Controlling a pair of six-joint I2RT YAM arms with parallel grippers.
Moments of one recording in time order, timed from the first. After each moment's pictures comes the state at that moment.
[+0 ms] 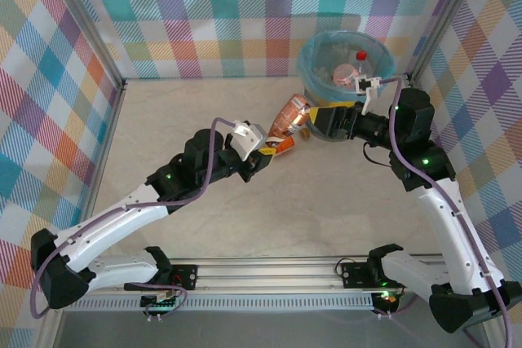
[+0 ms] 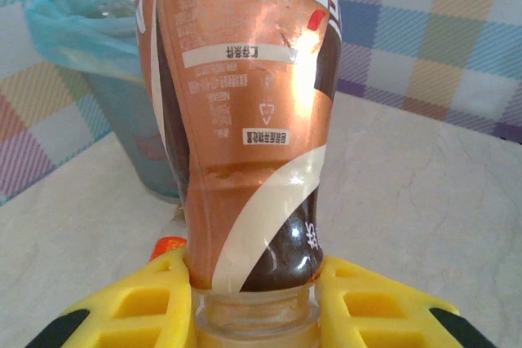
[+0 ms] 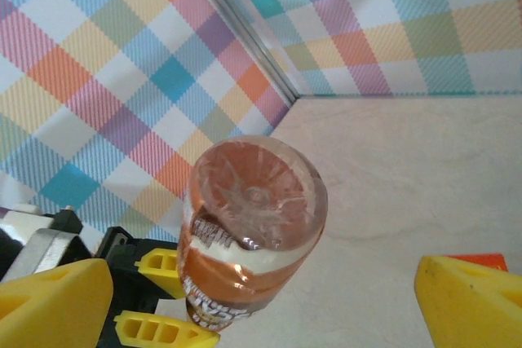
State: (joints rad) left arm -0.86 1.09 0.99 -0.16 0.05 0.08; right arm 0.31 1.01 1.25 -0.42 -0.63 0.46
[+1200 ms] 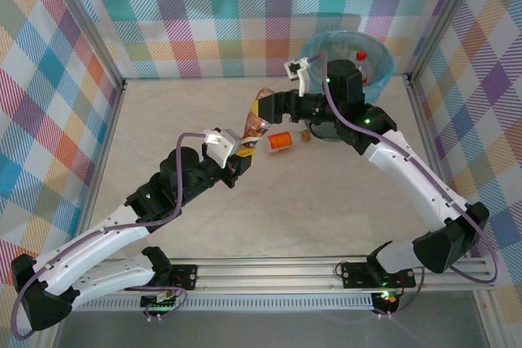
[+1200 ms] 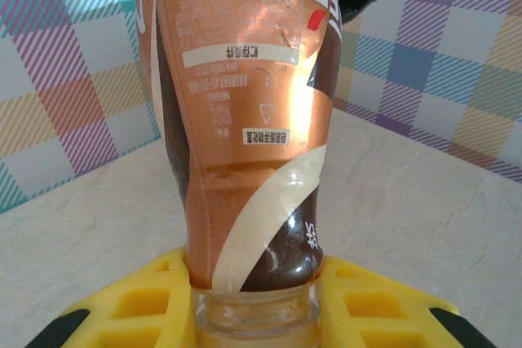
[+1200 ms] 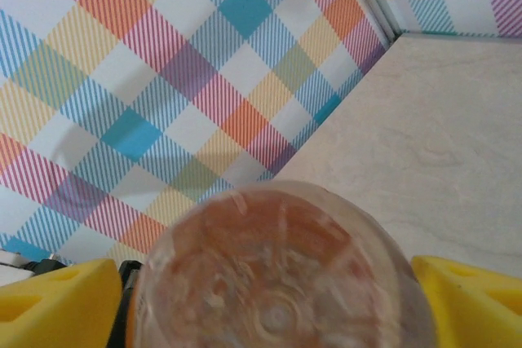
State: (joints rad) left arm -0.86 0.90 0.84 -0.10 -0.08 0.00; right arm 0.59 1.41 1.53 -0.38 -0.63 0.50
